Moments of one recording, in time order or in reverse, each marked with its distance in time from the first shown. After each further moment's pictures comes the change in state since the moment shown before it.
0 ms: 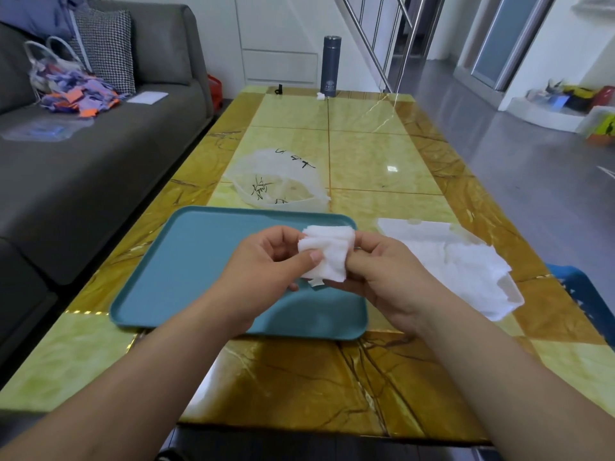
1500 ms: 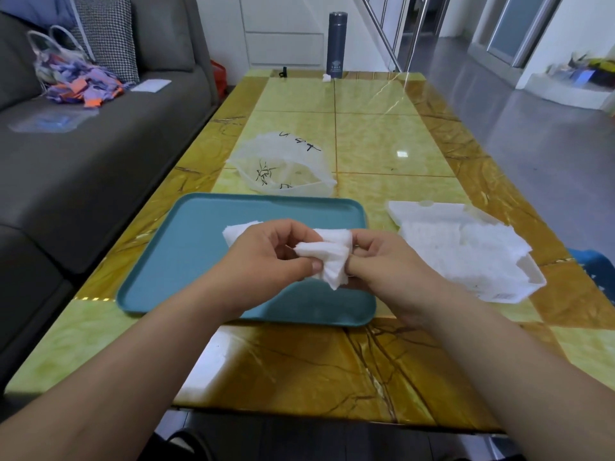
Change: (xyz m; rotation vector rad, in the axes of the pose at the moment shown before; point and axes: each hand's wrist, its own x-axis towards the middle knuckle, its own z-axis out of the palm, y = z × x) left_hand -0.007 0.002 -0.009 0.245 -0.110 0.032; right_hand 0.004 0.019 -0.004 -0.241 -0.057 -0.015
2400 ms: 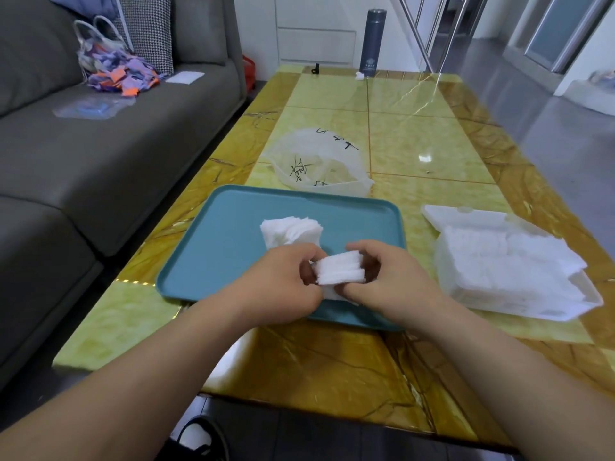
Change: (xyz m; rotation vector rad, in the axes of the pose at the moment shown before) left_hand -0.012 -0.028 -0.019 0.471 -0.022 -0.103; right_hand 0.013 0.013 0.036 -0.614 0.117 -0.083
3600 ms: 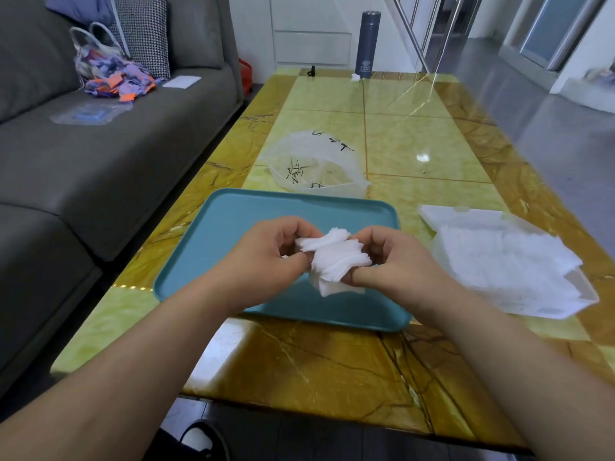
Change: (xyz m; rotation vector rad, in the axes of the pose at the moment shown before) left_hand 0.004 0.003 -0.022 -0.293 0.082 0.118; right_hand 0.002 -0.006 -0.019 0.365 -0.044 -0.037
